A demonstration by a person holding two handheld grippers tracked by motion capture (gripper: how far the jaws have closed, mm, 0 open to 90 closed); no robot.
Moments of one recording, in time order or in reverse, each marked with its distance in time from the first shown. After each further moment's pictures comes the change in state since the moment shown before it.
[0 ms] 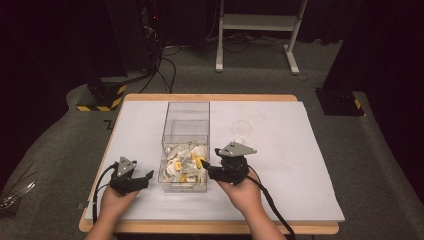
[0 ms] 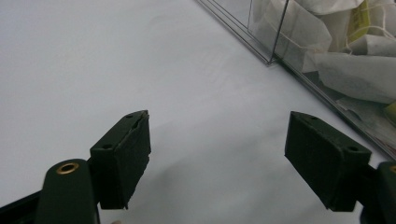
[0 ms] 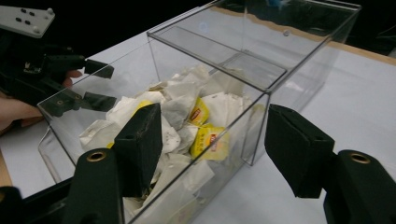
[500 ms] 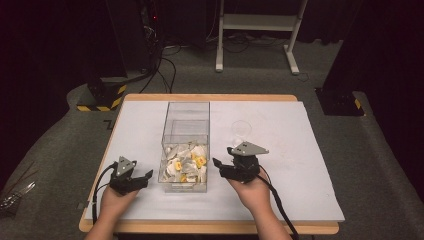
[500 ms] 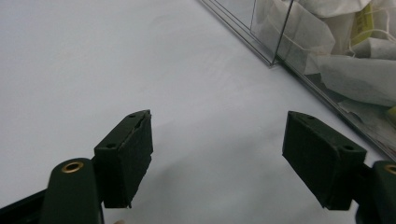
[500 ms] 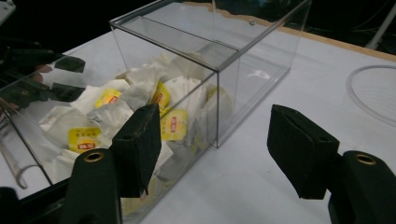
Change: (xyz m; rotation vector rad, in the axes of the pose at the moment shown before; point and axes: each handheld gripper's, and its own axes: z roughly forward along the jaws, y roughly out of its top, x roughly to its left) left arm 0.001 0.000 0.000 -0.004 0.002 -0.007; right arm -0.025 -0.012 -0.013 -0.008 -0.058 0.030
